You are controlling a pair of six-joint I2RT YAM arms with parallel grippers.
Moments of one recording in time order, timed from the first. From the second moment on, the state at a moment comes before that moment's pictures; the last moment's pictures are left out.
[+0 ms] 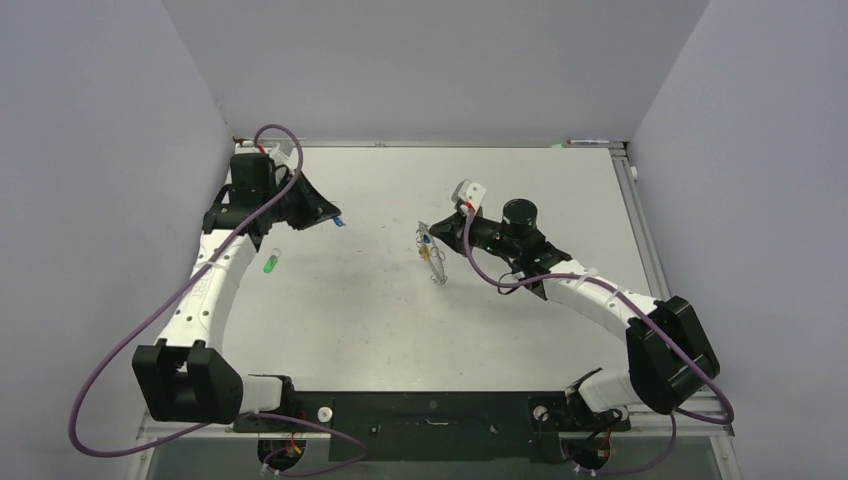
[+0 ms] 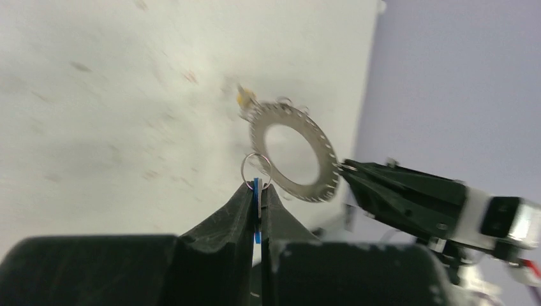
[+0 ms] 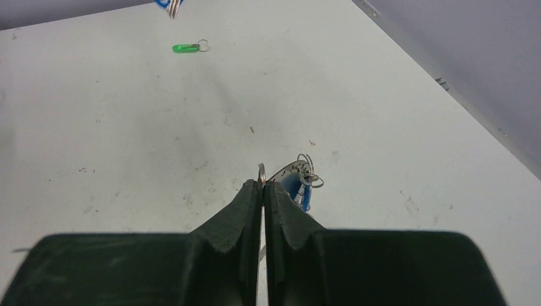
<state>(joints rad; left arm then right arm) -0.07 1.32 1.18 -0.56 0.57 -0.77 0.56 1.39 0.82 0.43 -0.58 -0.14</state>
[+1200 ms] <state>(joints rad) -0.16 1.84 1.08 -0.45 -0.58 0.23 0.54 1.38 0.82 0.38 -0.49 -0.10</state>
